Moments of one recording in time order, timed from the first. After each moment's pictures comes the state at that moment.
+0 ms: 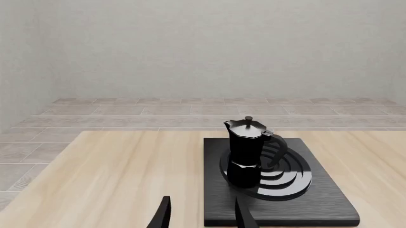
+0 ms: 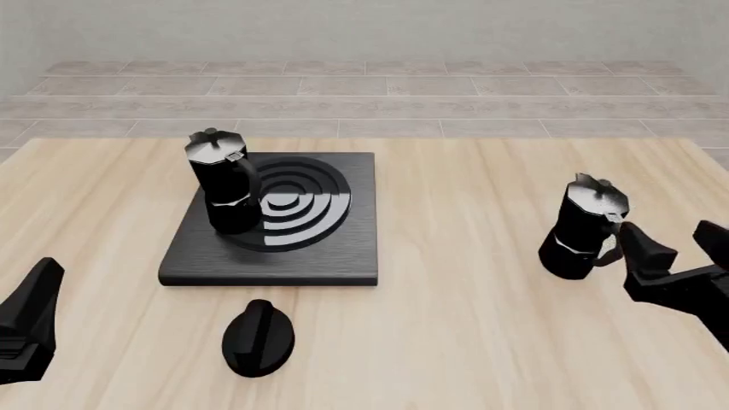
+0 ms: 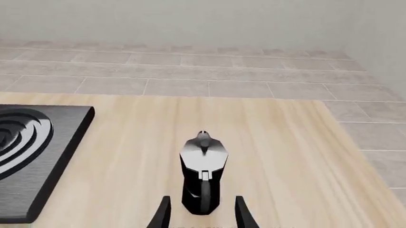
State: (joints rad) left arm 0.00 0.01 0.00 0.00 0.00; right arm -0.04 0.74 -0.10 -0.41 -0.05
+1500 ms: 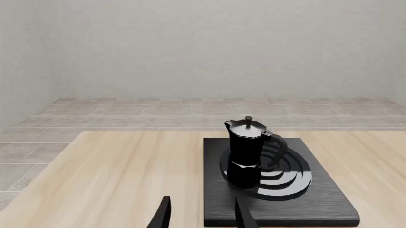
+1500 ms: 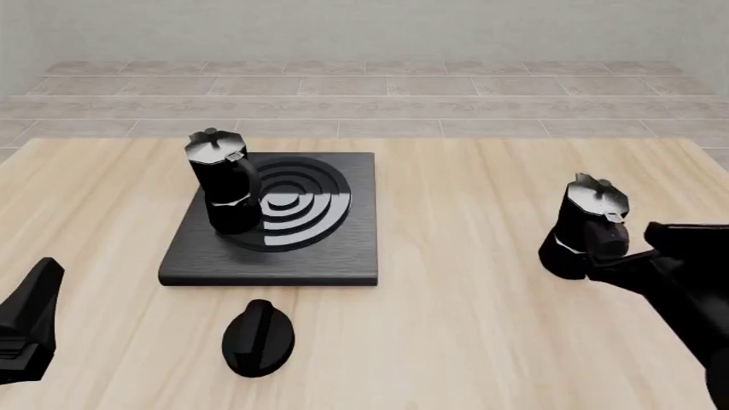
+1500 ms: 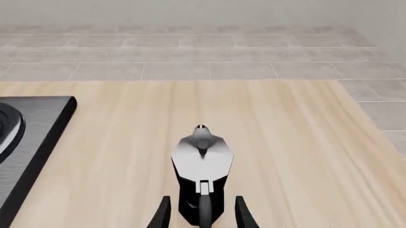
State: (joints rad) left arm 0.00 0.01 0.00 0.00 0.00; right arm -0.05 1.34 -0.13 -0.89 -0.02
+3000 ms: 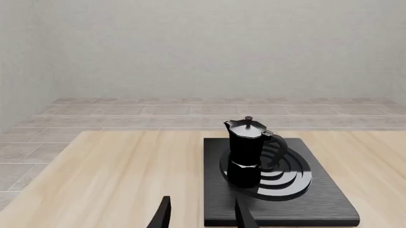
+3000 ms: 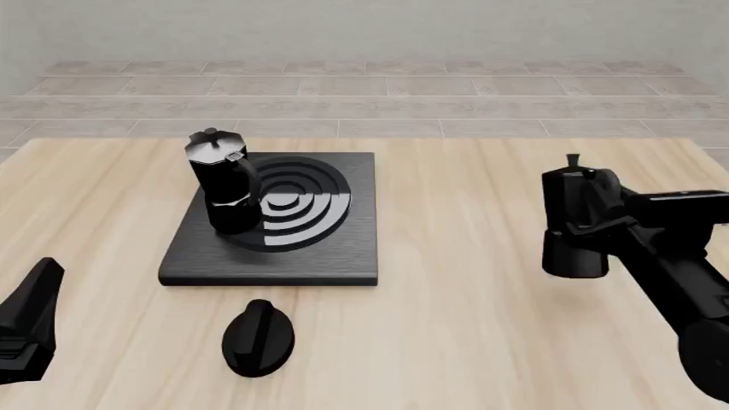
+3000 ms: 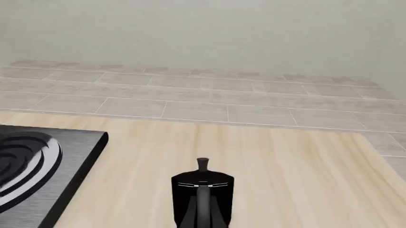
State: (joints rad) left arm 0.00 0.01 0.00 0.00 0.00; right arm 0.05 1.40 -0.22 -1.03 -0.04
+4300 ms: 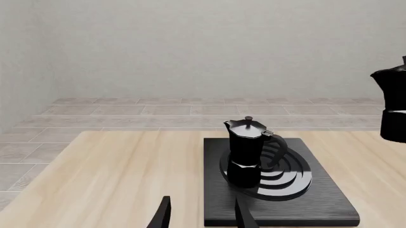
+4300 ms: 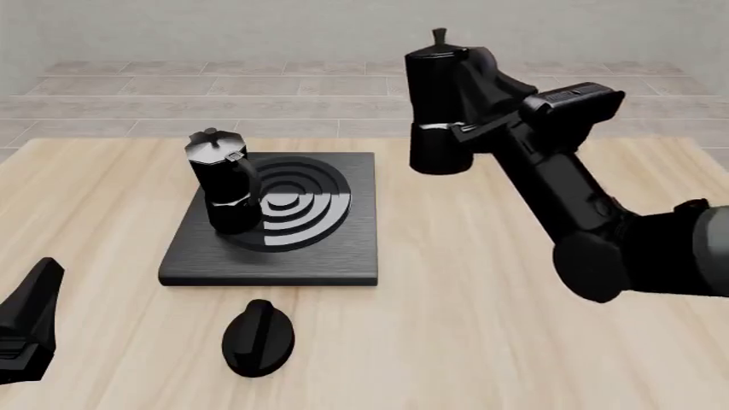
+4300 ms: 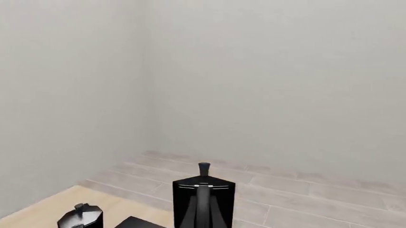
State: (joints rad) left arm 0.00 0.01 0.00 0.00 0.00; right arm 0.47 1.55 -0.63 -1.21 0.05
